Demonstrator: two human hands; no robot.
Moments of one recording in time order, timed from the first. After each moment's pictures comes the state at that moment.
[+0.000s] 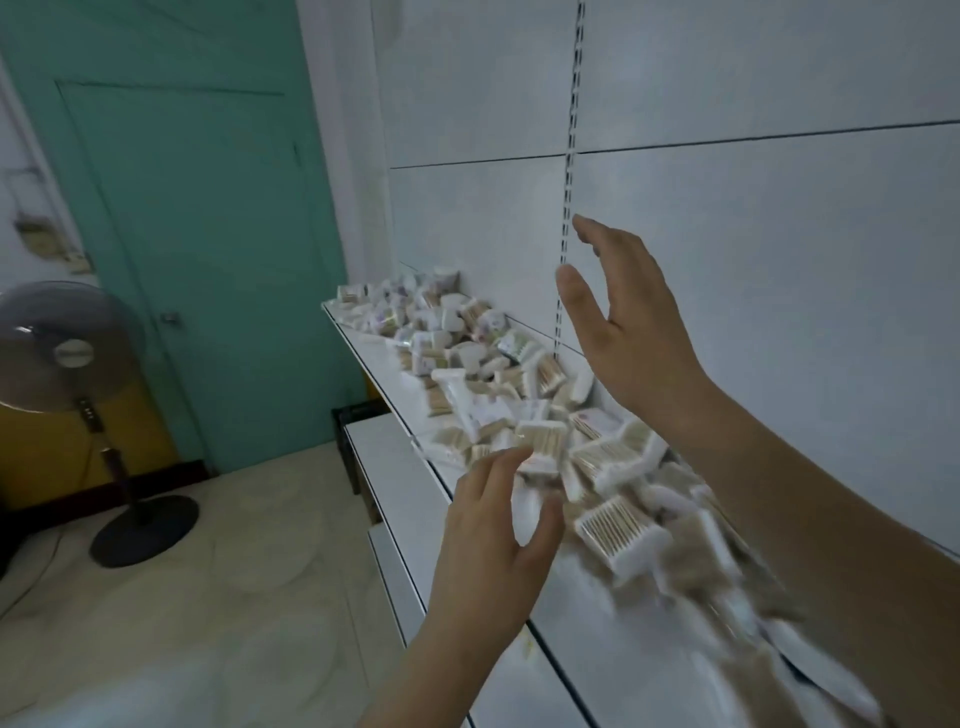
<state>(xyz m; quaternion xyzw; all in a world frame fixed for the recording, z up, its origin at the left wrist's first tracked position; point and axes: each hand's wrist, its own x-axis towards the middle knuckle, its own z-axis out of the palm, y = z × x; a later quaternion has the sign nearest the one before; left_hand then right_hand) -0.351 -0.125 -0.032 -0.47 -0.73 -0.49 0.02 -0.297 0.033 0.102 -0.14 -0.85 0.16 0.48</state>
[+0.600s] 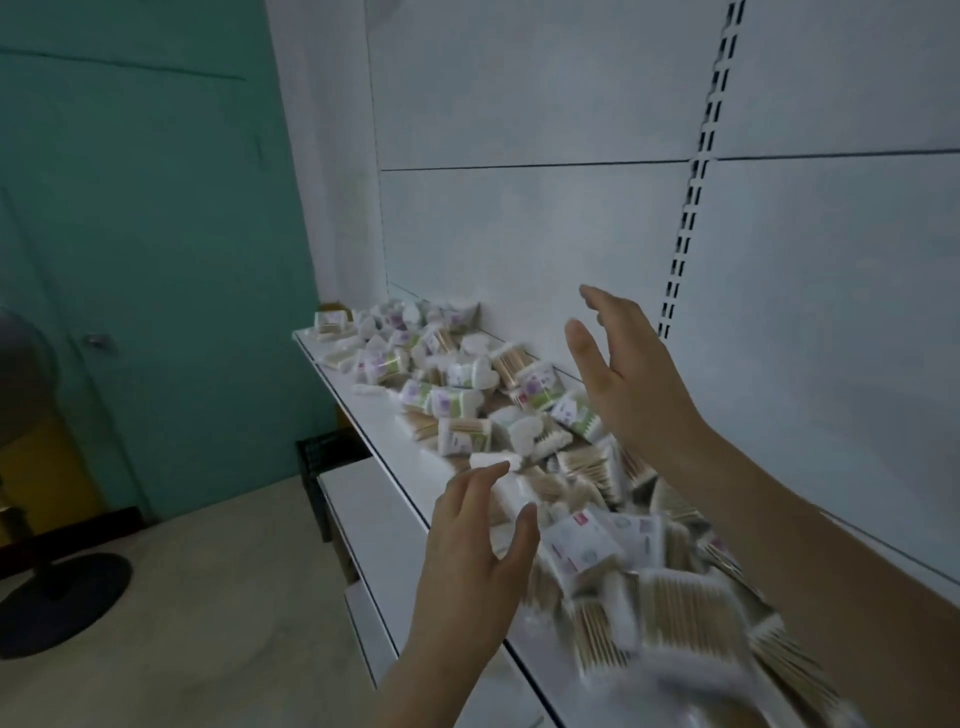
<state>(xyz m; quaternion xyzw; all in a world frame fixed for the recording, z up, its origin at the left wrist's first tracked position) -0.601 -0.031 -0.044 -0.47 -0.72 -0.51 -0.01 -0.519 0.134 0.070 -0.23 -0.86 0.19 0.42</state>
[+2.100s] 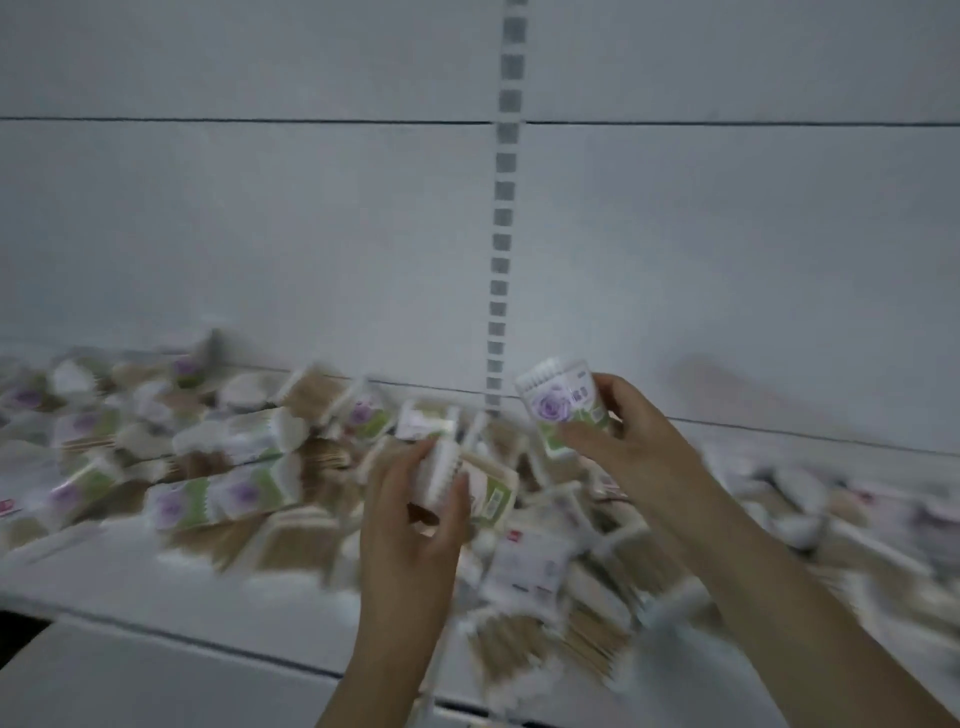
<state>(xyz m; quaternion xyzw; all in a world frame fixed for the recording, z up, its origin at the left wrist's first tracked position) -0.685 0.064 -0.039 -0.58 -0.47 -0.62 -0.26 -0.487 0.084 0.030 -0.54 -0.57 0.35 0.51</state>
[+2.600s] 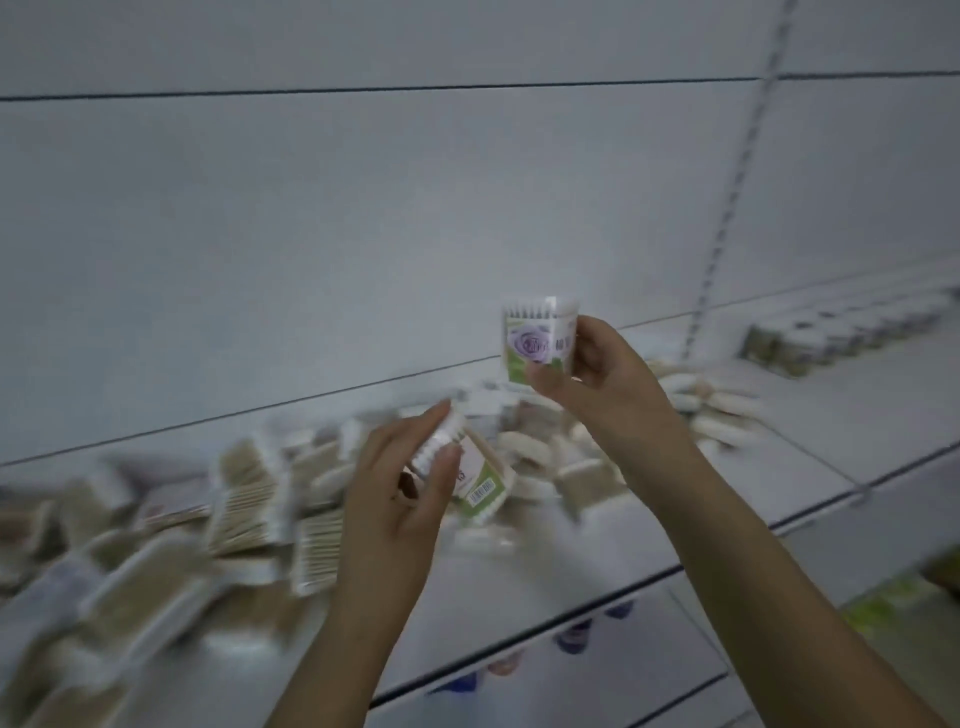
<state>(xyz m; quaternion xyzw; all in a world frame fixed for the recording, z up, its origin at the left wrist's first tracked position) -0.330 -0.040 -0.024 -0.74 -0.26 -0.49 -0.38 -0.147 -0.120 0.040 -0.60 -0.41 0.20 0.66</state>
